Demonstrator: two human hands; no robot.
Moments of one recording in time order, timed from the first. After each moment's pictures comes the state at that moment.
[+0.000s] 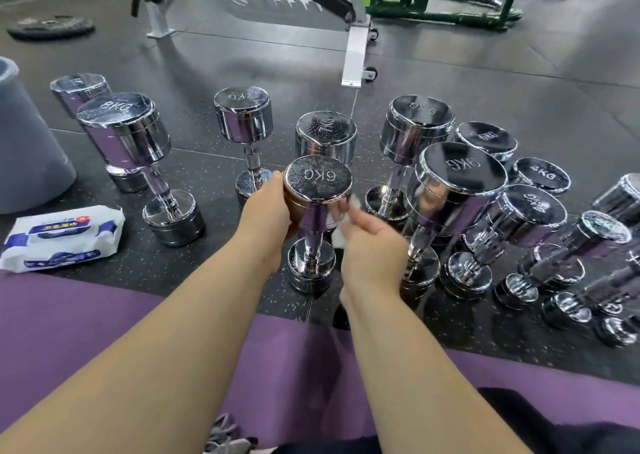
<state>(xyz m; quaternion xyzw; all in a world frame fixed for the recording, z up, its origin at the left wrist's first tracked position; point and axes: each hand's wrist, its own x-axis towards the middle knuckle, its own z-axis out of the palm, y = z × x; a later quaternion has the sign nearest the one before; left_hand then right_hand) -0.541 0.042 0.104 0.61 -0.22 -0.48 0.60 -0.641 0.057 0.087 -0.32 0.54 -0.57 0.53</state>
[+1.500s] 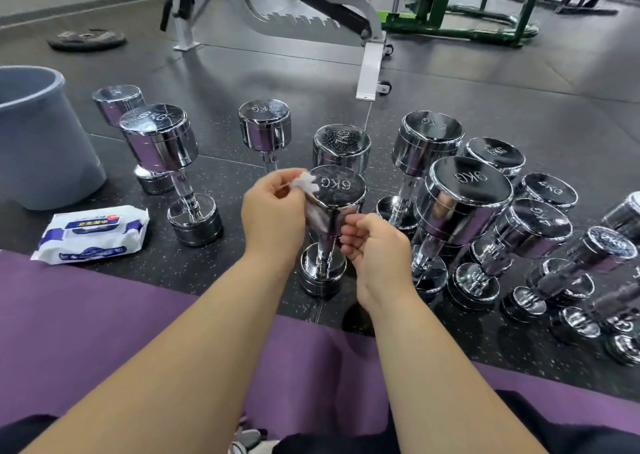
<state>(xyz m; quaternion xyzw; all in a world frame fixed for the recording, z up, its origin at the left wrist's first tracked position) -0.539 0.059 0.110 0.63 -0.33 -0.25 0.66 -0.650 0.058 0.102 -0.31 0.47 -0.53 0.64</state>
